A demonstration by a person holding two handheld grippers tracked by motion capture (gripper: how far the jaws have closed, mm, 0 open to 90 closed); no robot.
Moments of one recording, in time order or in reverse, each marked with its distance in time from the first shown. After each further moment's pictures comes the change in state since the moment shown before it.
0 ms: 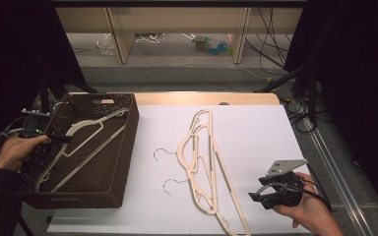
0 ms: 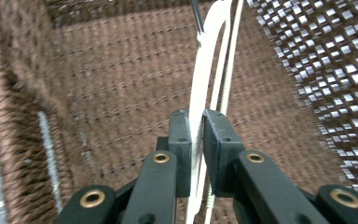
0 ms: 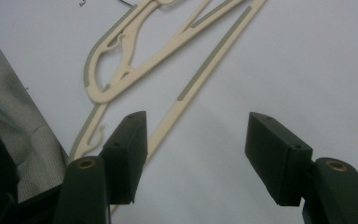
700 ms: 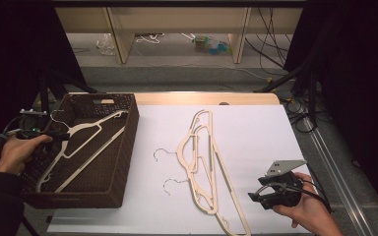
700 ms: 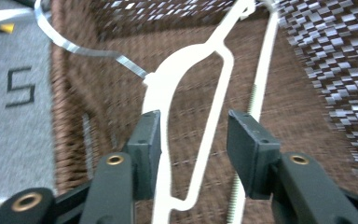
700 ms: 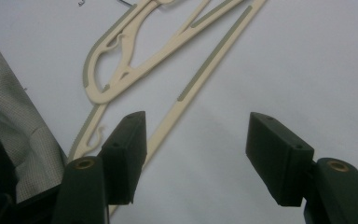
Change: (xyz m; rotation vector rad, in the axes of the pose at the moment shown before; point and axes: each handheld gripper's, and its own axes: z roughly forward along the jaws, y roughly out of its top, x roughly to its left) left arm -0.021 0.001 -0.014 -0.114 0.115 -0.012; right arm 0.001 0.001 0.000 0.012 0.007 0.014
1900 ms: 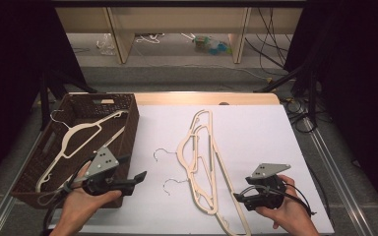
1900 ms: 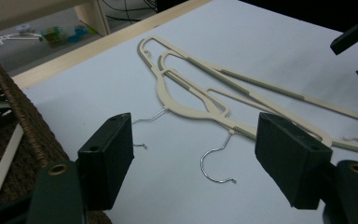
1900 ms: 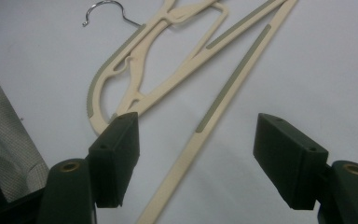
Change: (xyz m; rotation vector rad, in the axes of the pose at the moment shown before) left arm -0.237 -0.056 -0.048 -0.290 -0.311 0.361; right arm 0.017 0.005 0.032 -0.057 -0.001 -0.001
